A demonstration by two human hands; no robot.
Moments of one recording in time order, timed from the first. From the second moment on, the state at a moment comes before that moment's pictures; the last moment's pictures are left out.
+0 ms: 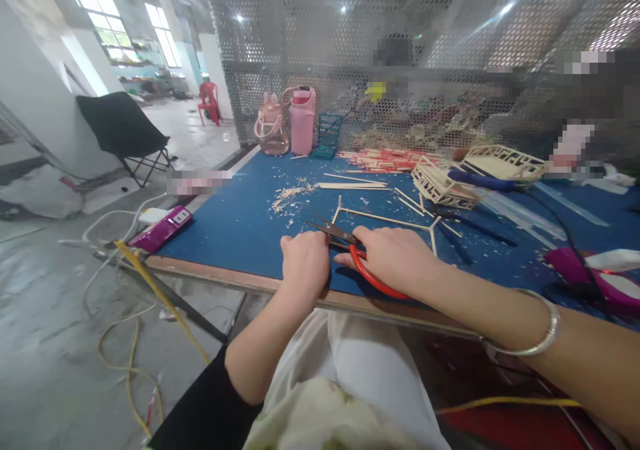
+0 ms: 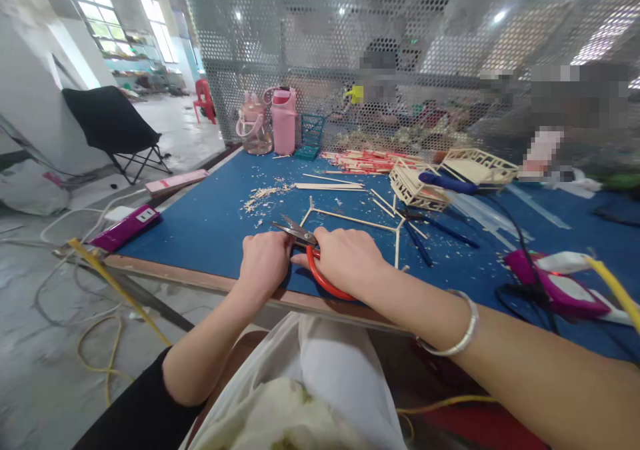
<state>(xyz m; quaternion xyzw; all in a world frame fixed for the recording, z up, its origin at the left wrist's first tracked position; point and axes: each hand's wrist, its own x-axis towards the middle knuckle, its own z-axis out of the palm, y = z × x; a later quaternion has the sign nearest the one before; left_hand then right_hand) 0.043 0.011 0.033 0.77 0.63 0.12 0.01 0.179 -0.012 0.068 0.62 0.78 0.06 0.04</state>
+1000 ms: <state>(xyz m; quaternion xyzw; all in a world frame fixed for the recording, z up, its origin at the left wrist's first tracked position) 0.042 0.012 0.032 0.78 0.62 0.10 0.00 0.169 -0.009 0.062 0.63 0.78 0.05 0.03</state>
